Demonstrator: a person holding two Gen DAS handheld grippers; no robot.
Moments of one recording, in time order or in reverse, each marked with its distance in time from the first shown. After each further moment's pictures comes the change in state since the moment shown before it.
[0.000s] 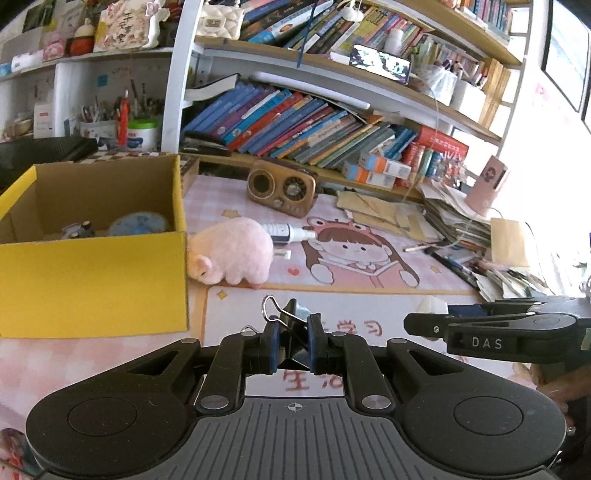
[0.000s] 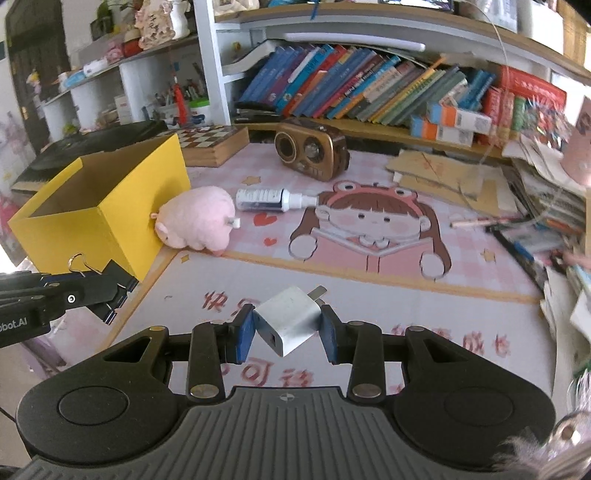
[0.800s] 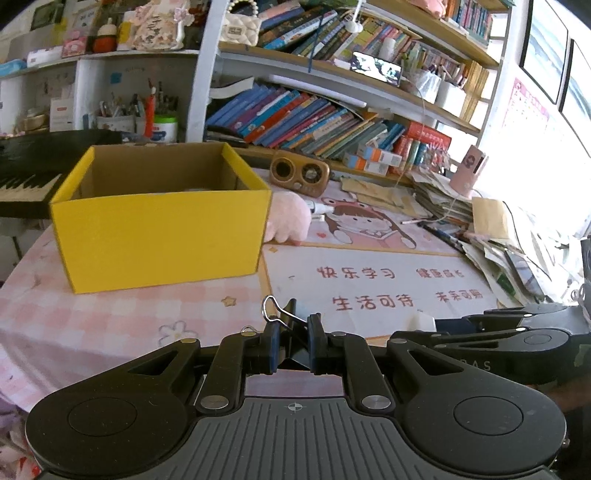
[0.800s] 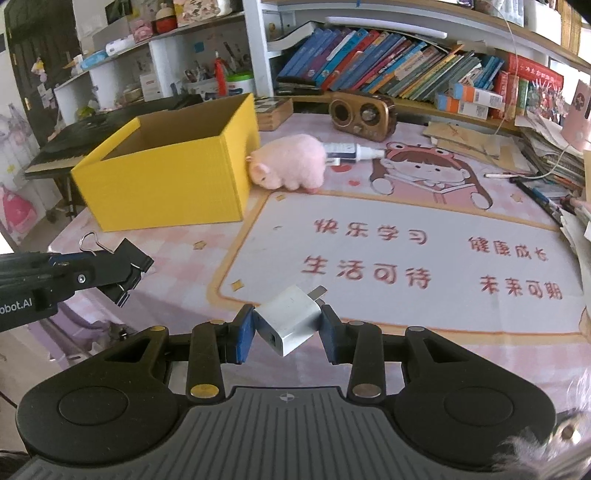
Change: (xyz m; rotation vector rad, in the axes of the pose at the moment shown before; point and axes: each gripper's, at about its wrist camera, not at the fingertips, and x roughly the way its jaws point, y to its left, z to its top) left arm -0.093 0.074 -0.047 0.028 0.014 -0.045; right arm -0.041 0.131 -0.064 0.023 0.042 -0.007
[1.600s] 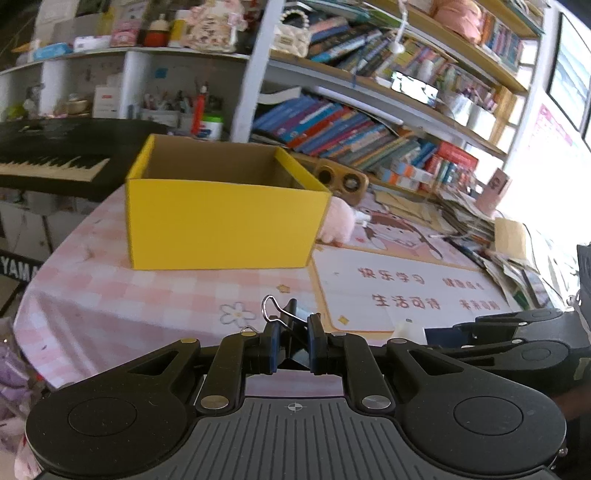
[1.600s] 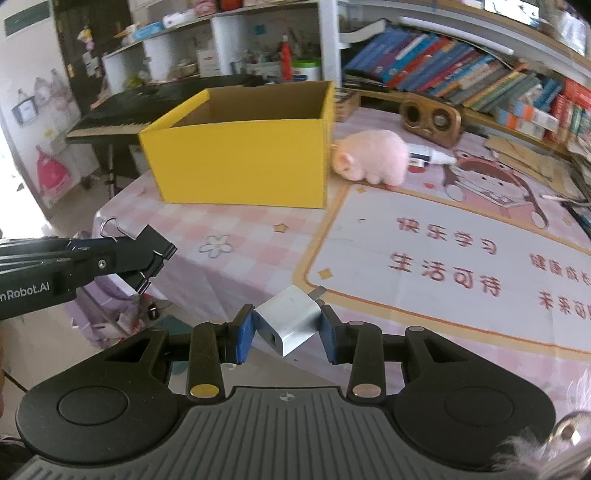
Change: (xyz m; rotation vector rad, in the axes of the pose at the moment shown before) left arm -0.035 0.040 -0.019 -0.091 -0.036 0.067; right arm 0.006 0.066 -0.002 -0.125 0.039 0.103
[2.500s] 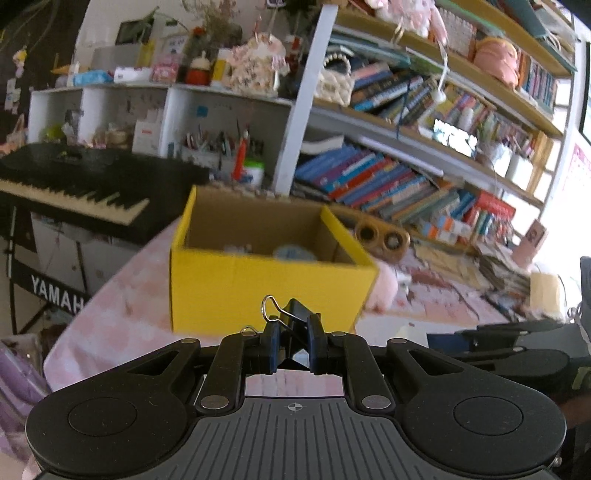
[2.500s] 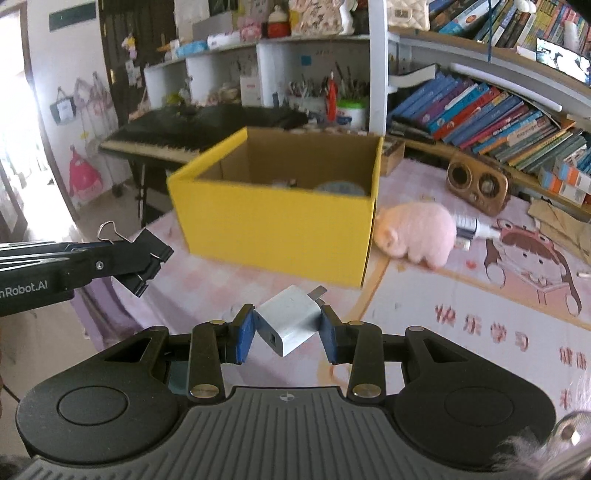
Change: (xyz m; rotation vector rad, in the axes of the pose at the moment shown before) left arm 0.004 0.015 0.051 -0.044 -0.143 0.113; right arm 0.022 0.006 0.063 -0.098 -0.104 0.092
